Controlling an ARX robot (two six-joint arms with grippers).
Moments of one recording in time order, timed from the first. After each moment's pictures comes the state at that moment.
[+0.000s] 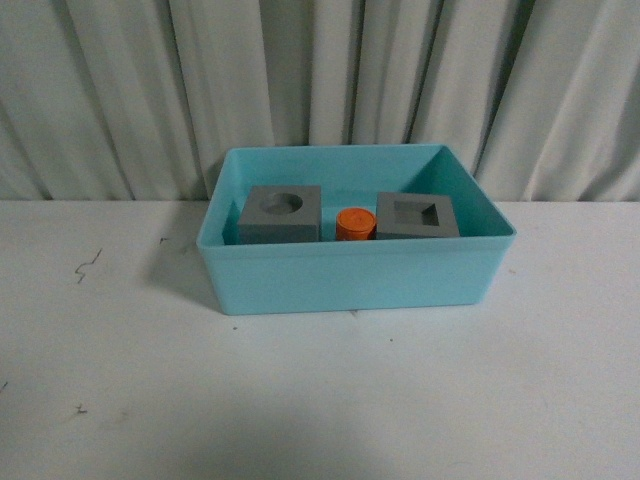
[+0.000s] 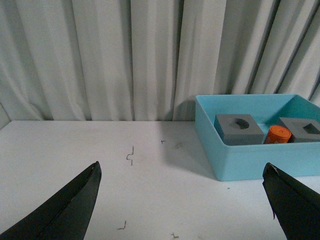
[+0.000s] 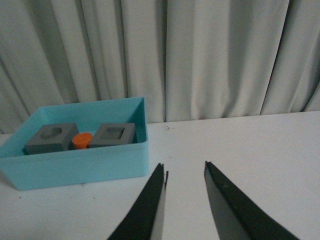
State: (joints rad) left arm 0.00 0.01 0.01 0.00 0.00 -0.01; right arm 0.38 0.12 0.07 0.05 0.39 0.04
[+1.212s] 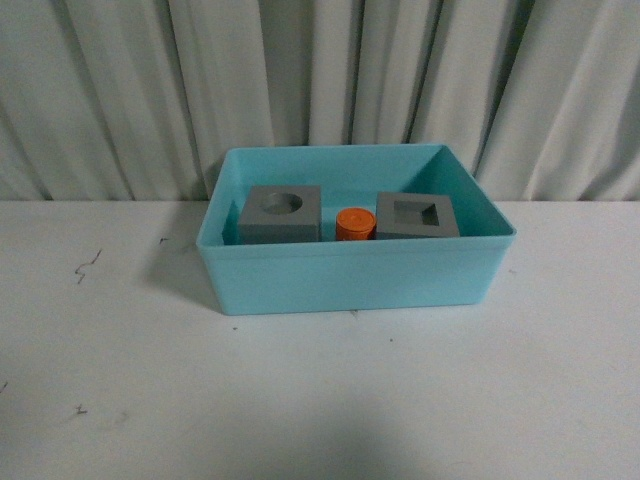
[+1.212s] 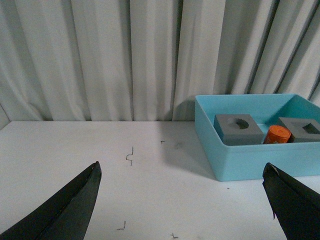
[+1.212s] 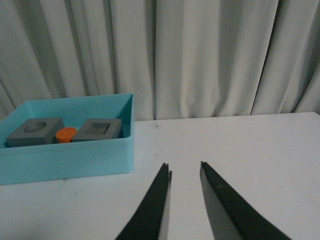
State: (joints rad) left arm 0.00 0.01 0.01 0.00 0.00 -0.01; right arm 0.00 0.00 0.01 0.00 0.00 0.01
